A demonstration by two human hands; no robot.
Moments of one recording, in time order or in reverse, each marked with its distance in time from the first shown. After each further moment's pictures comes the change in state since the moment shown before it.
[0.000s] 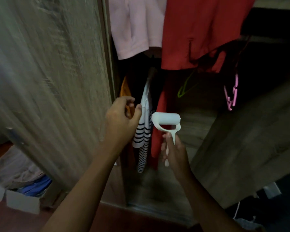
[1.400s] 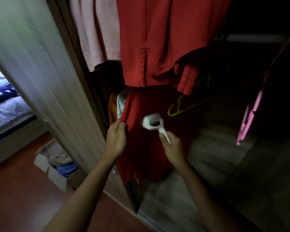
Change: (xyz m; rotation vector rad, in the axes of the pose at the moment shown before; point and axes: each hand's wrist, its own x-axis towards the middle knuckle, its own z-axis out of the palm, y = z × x) left_hand 0.001 -0.004 0.094 -0.044 0.044 -0.667; right_hand 0.181 0.059 -0.041 -0.183 -0.338 -0.262
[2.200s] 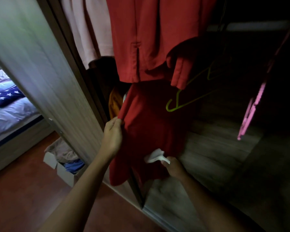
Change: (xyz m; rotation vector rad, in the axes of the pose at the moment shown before) left_hand -0.013 0.019 -0.007 -0.124 -0.019 -0.041; right_hand -0.032 0.133 0.018 -0.302 -0.347 0.381
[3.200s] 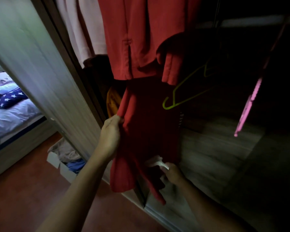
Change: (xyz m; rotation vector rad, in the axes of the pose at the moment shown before) left_hand -0.026 0.030 0.004 -0.098 -0.022 -0.158; right_hand -0.021 0.019 0.017 0.174 -0.071 0.024
